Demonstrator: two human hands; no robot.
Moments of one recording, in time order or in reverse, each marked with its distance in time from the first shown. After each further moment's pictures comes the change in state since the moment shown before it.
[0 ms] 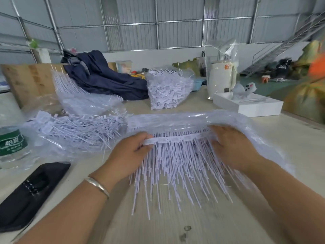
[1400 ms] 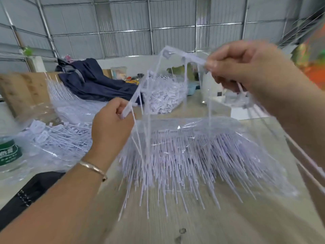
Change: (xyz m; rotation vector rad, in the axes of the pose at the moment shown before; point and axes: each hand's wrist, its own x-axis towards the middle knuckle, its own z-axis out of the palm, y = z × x) left_hand 0.028 0.052 -0.042 -0.170 0.544 -0.003; right_hand 0.018 -0.044 -0.161 0.993 0.176 -0.208
